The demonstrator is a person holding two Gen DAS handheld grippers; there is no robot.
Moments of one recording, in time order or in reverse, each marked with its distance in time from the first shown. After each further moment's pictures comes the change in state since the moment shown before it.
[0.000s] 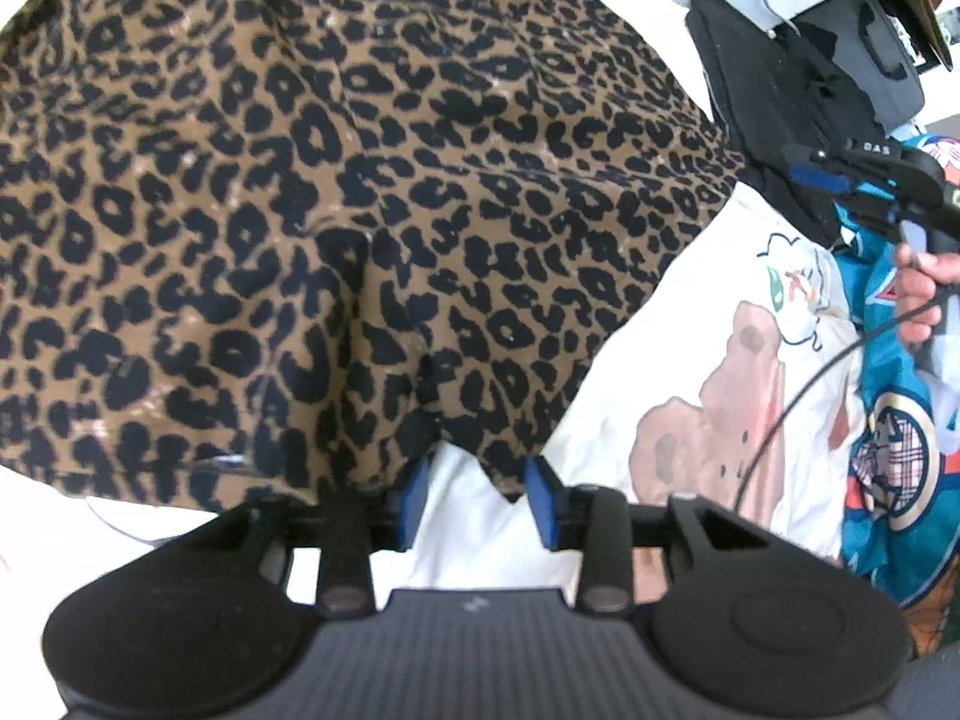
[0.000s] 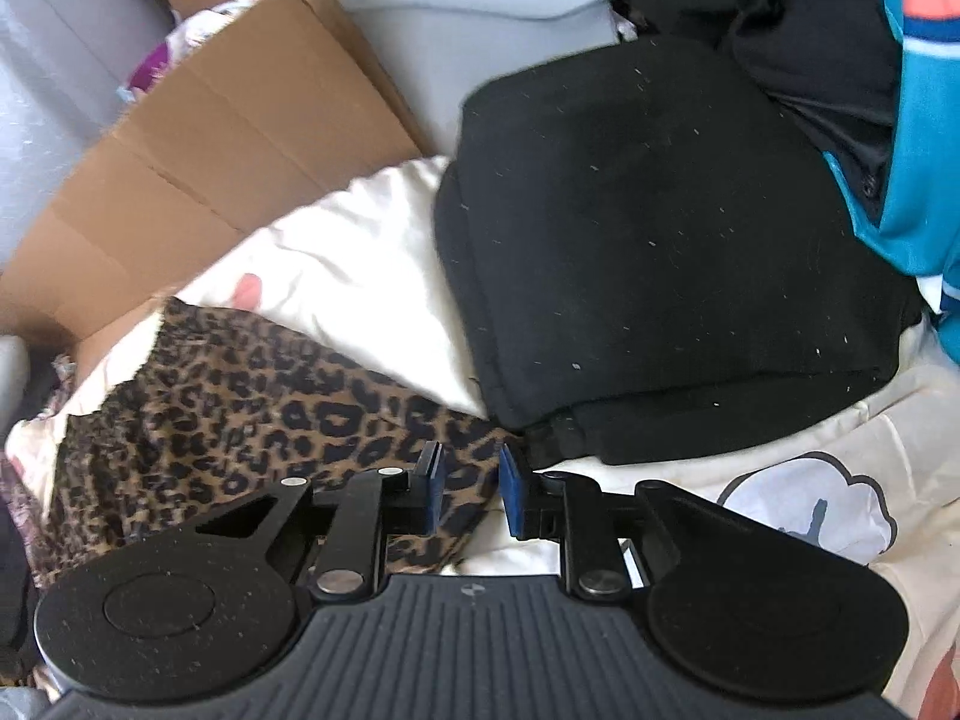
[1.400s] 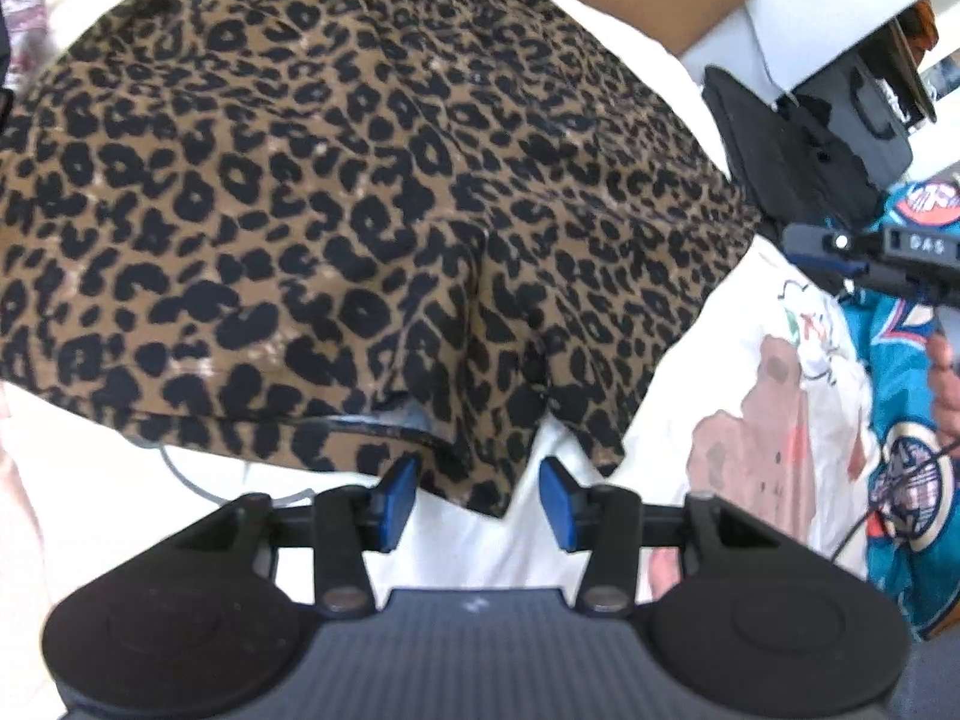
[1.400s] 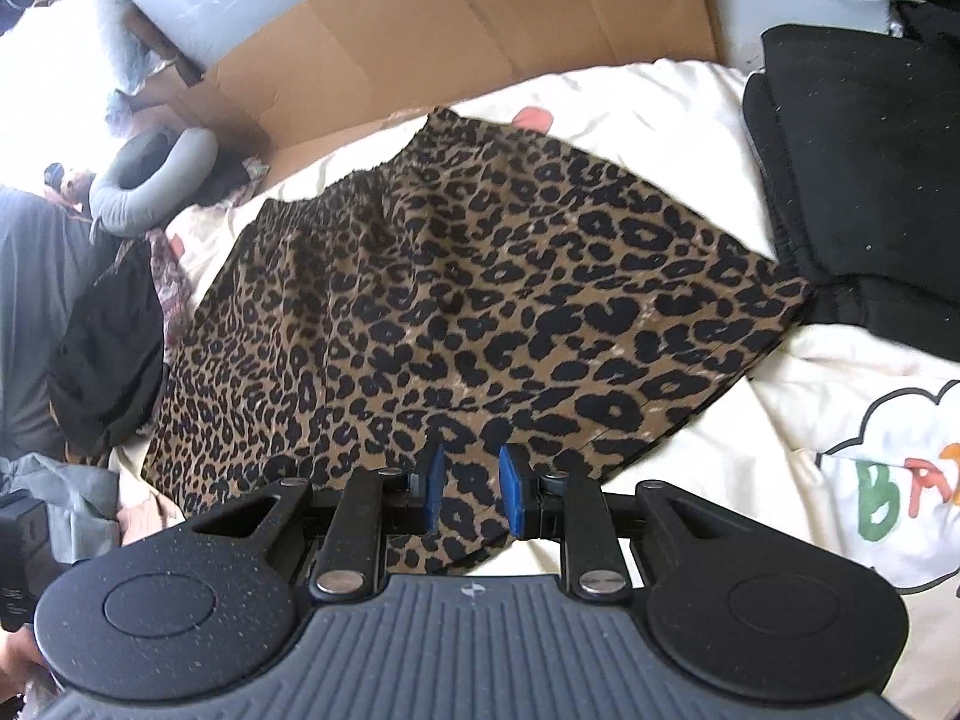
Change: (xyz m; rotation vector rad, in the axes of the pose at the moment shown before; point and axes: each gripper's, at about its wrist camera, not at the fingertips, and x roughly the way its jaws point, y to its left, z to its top) left arm 0.002 0.049 -0.051 -0.029 -0.189 -0.018; right arm -0.017 0.094 -0.088 -0.315 0.189 0.263
